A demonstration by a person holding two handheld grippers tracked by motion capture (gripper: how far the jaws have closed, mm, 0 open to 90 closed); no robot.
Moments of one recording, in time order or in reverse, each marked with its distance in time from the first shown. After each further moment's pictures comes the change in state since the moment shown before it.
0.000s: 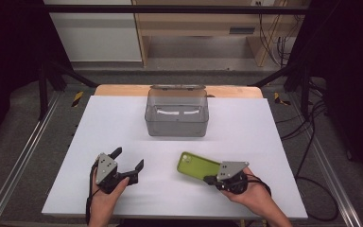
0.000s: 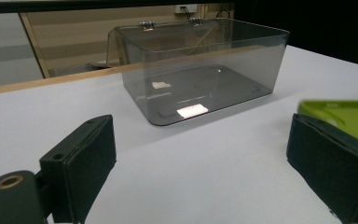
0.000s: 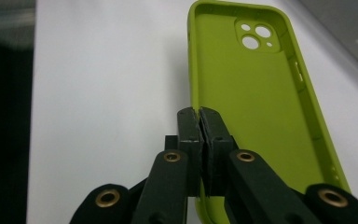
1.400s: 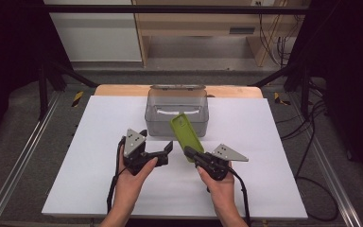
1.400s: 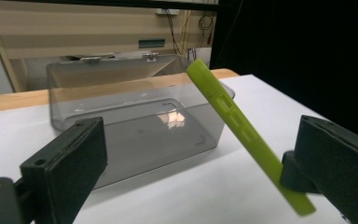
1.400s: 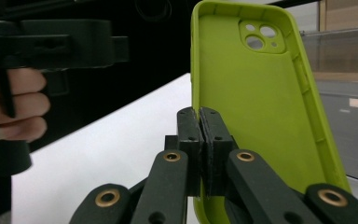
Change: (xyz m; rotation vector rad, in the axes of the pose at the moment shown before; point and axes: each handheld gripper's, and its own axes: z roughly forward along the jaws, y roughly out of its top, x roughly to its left) left arm -0.062 0.091 0.047 0.043 -0.067 -0.124; right arm 0.002 0.046 0.035 -0.604 -0.188 0.485
